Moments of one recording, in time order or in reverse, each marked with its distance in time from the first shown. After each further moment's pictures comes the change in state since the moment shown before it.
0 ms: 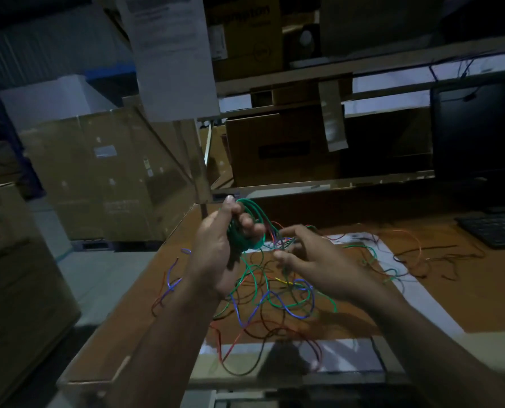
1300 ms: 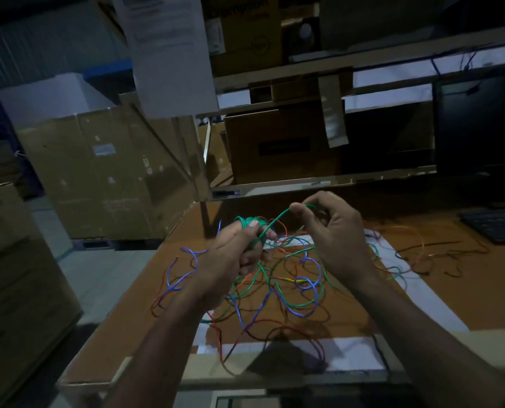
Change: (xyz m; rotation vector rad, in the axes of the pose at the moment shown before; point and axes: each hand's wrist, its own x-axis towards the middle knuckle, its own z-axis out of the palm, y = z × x) left_hand -0.007 -0.012 -0.021 0.603 -0.259 -0.012; right_hand 0.016 -0.004 -0.009 0.078 0.617 -0.332
